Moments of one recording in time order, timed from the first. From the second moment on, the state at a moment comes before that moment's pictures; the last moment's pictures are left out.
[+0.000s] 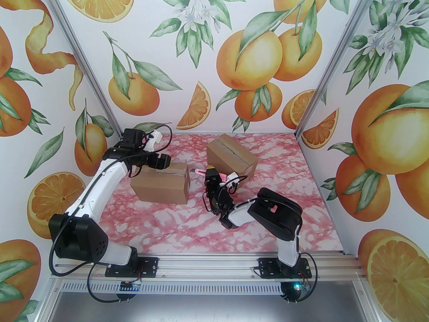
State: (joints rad) left arm -0.11 1.48 1.35 -0.79 0.28 0.11; right arm 0.93 1.96 0.75 1.39 0.74 1.48
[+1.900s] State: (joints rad) left arm -0.36 1.11 0.95 -0.67 0.30 1.08; right arm 0.94 2.06 0.87 1.40 0.75 1.43
